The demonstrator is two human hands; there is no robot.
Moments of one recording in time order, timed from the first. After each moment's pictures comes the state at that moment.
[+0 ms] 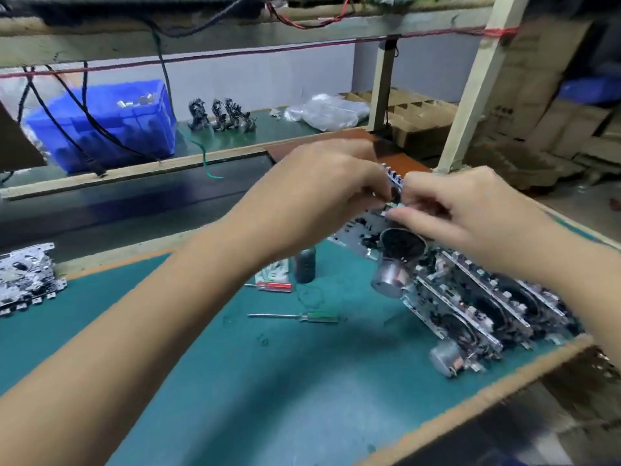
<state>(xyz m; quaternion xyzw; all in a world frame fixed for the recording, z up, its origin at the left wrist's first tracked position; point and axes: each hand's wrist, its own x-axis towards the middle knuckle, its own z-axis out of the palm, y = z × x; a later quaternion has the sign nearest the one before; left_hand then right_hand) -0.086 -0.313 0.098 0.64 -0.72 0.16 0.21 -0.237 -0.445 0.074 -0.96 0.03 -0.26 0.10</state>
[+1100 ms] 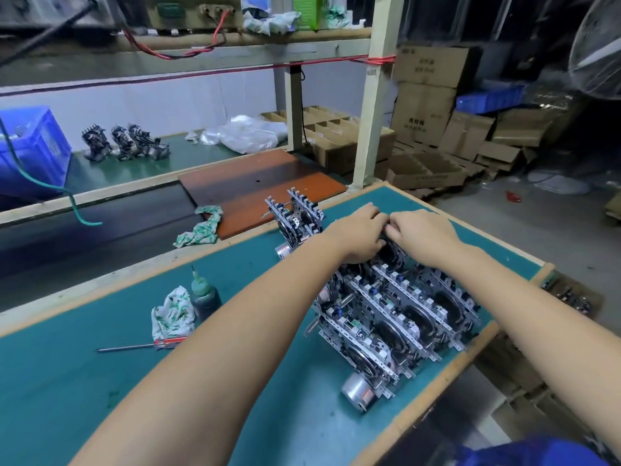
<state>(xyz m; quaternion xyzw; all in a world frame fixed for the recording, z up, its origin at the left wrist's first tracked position) -0.145 -0.542 0.001 0.66 -0.74 -0.06 0.09 -0.267 -0.603 -0.002 -0.90 0.44 -0.08 -0.05</state>
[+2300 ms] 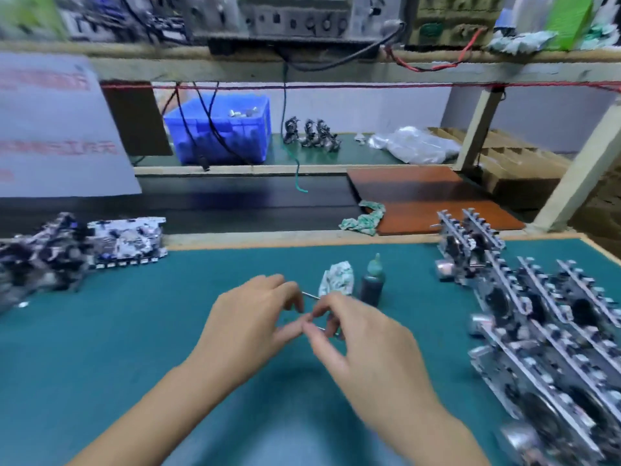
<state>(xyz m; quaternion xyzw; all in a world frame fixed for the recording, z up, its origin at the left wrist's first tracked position) -0.065 -0.192 -0.007 0.89 -0.42 0.09 0.19 -0.175 -0.314 0.004 -0.96 0.07 -0.16 0.20</state>
